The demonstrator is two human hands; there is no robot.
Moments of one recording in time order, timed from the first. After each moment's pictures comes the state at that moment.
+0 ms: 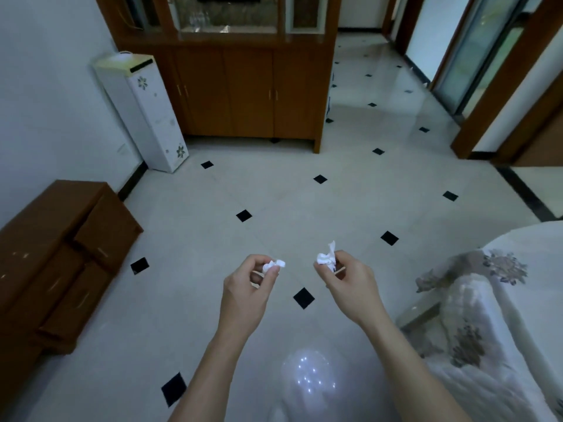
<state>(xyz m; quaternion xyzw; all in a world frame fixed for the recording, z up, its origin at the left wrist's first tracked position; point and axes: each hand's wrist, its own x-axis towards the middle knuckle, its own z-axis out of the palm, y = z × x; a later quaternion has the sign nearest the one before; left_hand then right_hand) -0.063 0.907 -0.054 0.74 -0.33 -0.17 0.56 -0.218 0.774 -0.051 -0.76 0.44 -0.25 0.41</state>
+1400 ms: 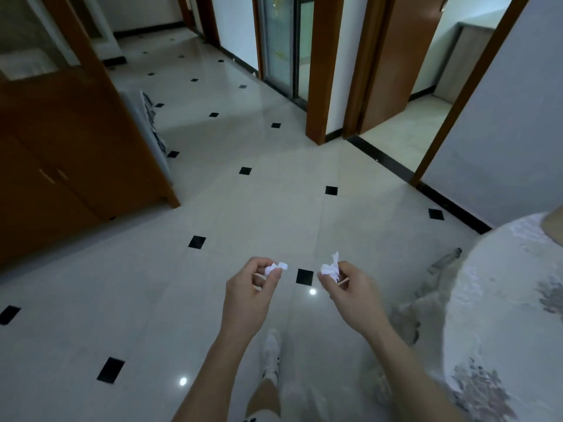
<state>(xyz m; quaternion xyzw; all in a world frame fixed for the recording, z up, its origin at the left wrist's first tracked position) -0.053 0.191 -0.072 0.62 -0.54 -0.34 0.46 -0.254 0.184 -0.082 -0.56 0.68 -0.34 0.33</state>
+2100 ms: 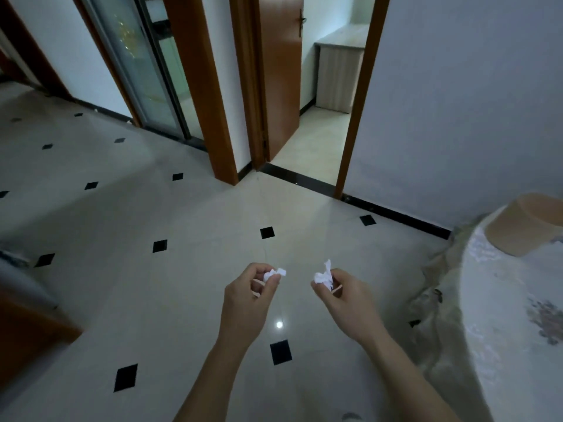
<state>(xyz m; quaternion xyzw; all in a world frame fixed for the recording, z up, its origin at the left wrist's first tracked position) -0.123 -0.190 -0.051 0.46 -0.69 -0.42 0.37 -0.303 -0.102 -0.063 -0.44 0.77 -0.41 0.22</state>
